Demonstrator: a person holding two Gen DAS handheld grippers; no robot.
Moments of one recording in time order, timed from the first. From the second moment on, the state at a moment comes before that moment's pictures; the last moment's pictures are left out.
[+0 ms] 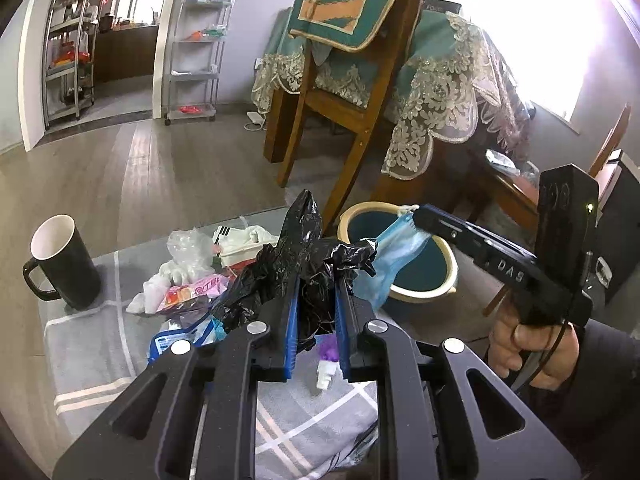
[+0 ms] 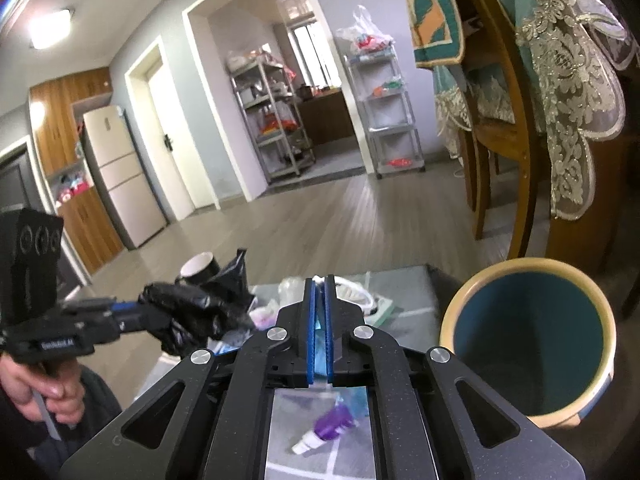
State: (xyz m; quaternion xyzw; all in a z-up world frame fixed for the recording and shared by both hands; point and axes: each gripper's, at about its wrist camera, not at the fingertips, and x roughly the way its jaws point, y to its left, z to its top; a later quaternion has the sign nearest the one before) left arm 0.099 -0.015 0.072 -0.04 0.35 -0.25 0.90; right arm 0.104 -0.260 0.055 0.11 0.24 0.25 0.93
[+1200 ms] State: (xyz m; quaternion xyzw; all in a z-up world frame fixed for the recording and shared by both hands) left arm 0.091 0.020 0.037 -0.10 0.38 -0.21 0.90; right arm 0.132 -0.229 0.009 0.11 0.37 0.28 0.88
